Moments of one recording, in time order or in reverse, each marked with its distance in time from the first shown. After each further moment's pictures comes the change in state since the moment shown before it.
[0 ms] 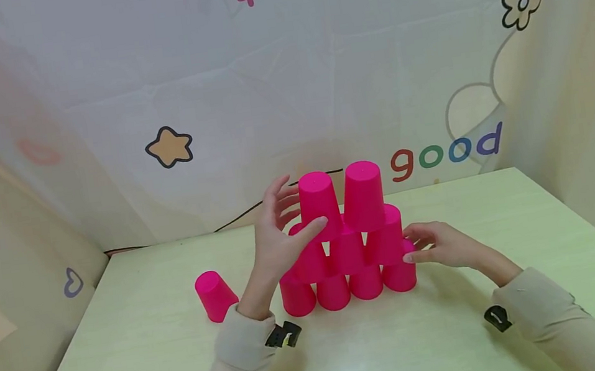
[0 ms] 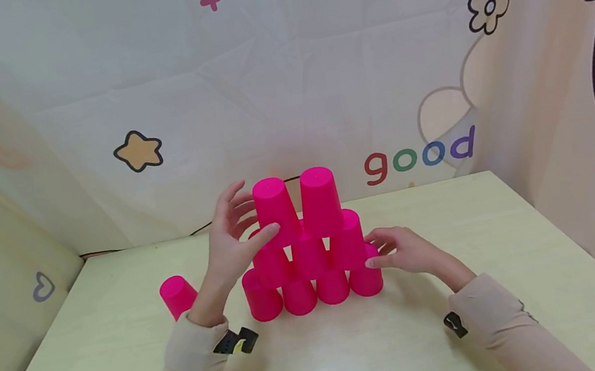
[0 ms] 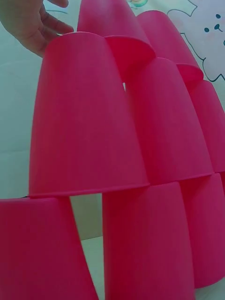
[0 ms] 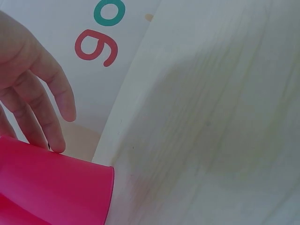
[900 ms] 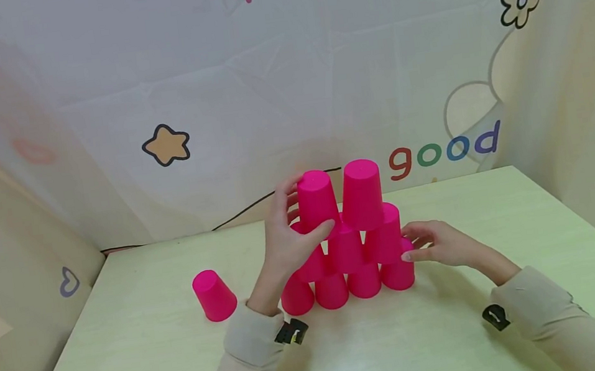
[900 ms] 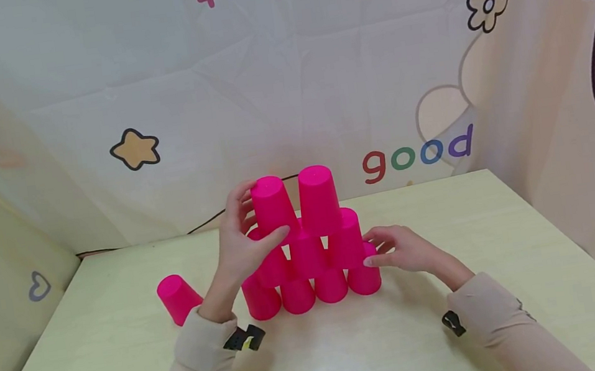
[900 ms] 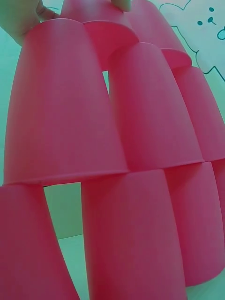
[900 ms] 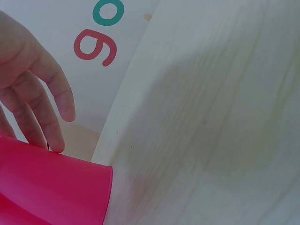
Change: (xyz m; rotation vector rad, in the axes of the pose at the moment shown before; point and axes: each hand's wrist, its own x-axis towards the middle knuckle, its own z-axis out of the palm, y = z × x) left_hand 0.003 -0.004 0.014 0.079 -0.023 0.070; right_hand 0.000 -0.001 -0.002 0.034 -0.019 0.054
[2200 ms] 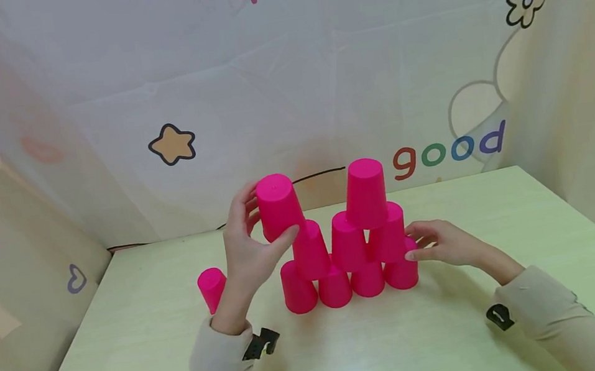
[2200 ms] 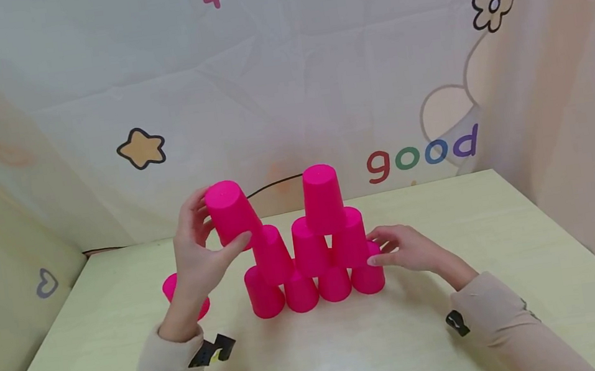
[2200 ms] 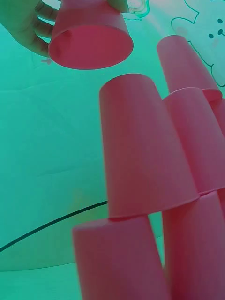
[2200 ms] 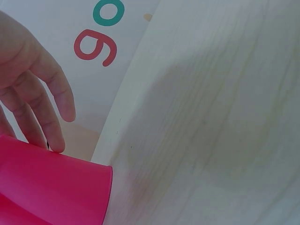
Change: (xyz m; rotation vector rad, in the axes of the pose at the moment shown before) left_hand -0.015 0.021 -0.049 0.071 0.143 0.094; right_hand 0.002 0.001 0.002 -0.007 0.003 0.019
